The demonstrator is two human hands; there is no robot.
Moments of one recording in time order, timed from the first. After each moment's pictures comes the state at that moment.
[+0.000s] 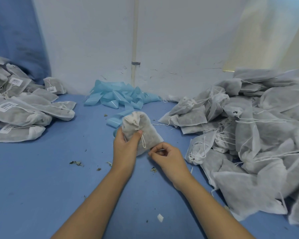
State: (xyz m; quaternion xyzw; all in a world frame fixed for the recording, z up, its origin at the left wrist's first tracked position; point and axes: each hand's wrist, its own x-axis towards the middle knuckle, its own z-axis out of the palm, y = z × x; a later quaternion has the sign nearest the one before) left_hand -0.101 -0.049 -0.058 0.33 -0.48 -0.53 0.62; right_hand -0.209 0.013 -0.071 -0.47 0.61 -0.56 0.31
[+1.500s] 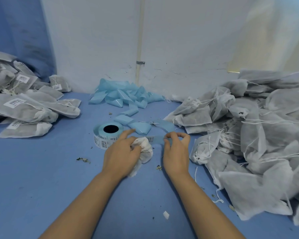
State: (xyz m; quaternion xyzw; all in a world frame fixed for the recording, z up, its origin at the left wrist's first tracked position) left_hand -0.059 -0.056 -0.073 0.46 -0.78 -0.20 0.36; right_hand -0.203 -0.005 -0.074 -0.45 0.75 -0.48 0.01
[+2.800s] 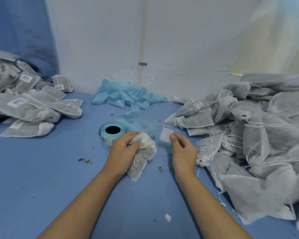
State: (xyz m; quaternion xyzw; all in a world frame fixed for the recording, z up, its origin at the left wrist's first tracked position) left_hand -0.055 -0.052 -0.062 0.33 -0.68 -0.45 0.48; right_hand -0.211 -0.009 -0.071 -0.33 0.59 -0.71 0.18
